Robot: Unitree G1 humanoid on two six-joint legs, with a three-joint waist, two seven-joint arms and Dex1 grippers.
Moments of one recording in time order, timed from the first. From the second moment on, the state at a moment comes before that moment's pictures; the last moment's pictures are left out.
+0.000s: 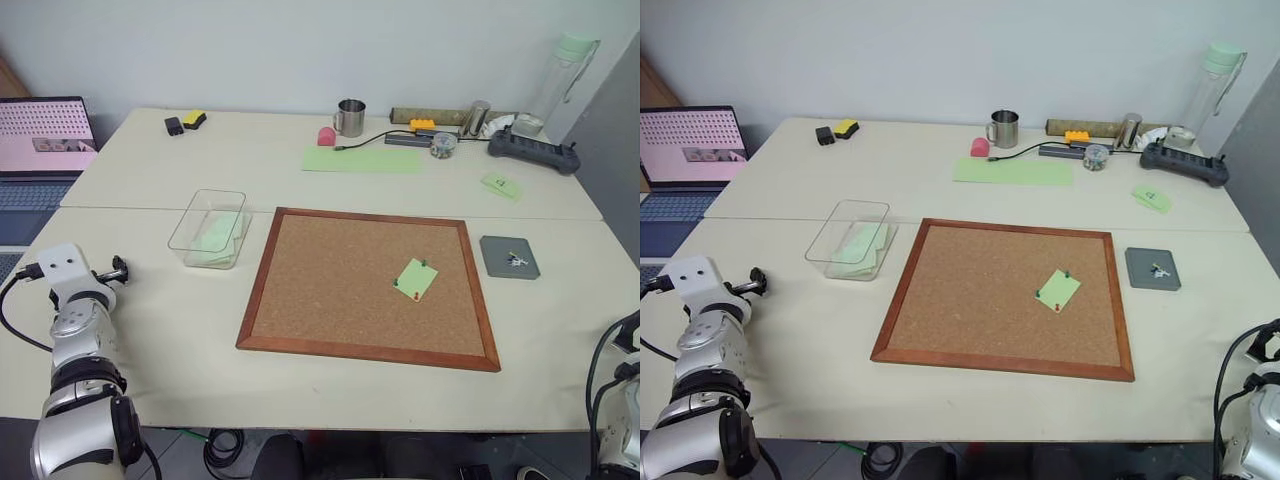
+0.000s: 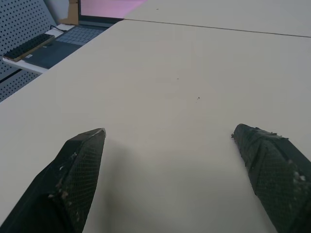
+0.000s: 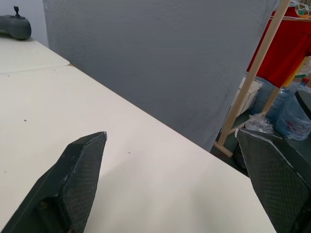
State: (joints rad) left arm -0.55 0.66 0.44 1.04 -0.22 -0.10 -0.09; right arm 0.05 -0.30 -0.68 0.08 0.18 0.04 -0.18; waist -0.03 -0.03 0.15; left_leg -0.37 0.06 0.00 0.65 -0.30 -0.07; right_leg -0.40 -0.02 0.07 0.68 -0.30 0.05
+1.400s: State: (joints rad) left arm -0.58 0.68 0.44 1.03 -0.20 -0.08 -0.08; right arm 0.06 -0.28 -0.67 0.08 0.18 0.03 -0.21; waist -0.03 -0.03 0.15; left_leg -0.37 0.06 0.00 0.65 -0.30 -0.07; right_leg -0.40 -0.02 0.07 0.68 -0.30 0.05
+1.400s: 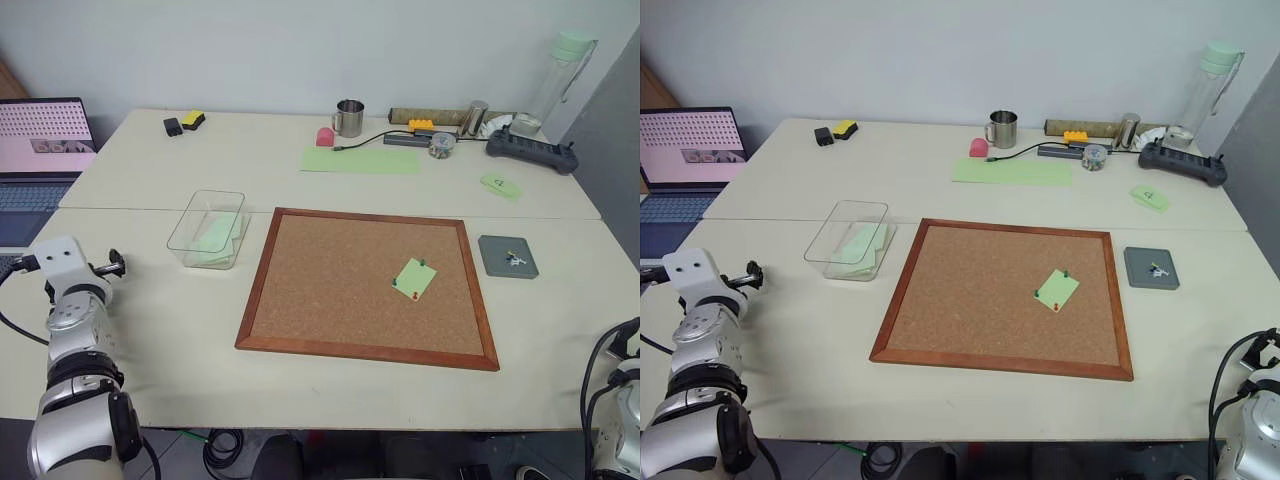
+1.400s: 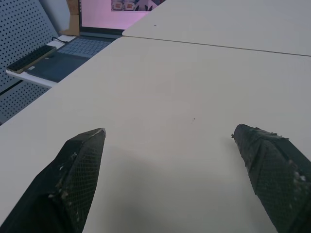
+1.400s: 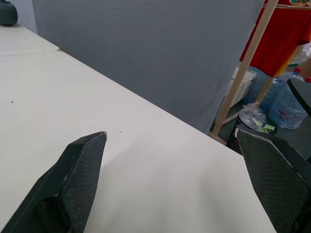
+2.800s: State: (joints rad) left arm -0.50 0.59 -0.08 -0.08 -0.45 0.49 -1.02; right arm 0.09 -0.53 -0.33 -0.33 0.33 0.23 0.42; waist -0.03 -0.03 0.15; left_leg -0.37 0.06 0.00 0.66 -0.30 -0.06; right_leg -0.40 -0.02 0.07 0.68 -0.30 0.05
